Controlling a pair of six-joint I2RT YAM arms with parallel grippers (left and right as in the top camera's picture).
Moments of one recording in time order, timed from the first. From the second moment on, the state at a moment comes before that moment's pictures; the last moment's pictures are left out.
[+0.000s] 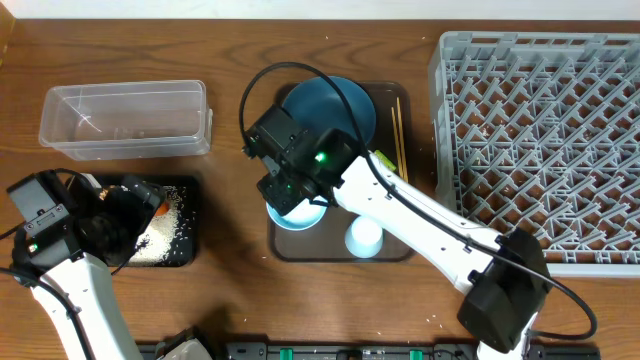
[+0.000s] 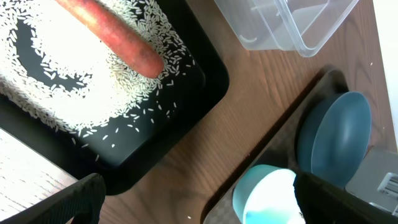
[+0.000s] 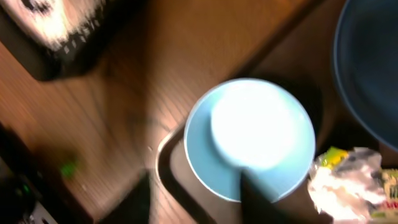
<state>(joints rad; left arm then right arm) 0.62 1.12 0.96 -1.00 0.41 -0.42 0.90 1.95 1.77 -0.98 -0.13 0.19</state>
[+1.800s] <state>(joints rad) 0.62 1.12 0.96 -1.00 0.41 -0.42 0.89 2.01 1.93 -1.22 0.03 0.11</state>
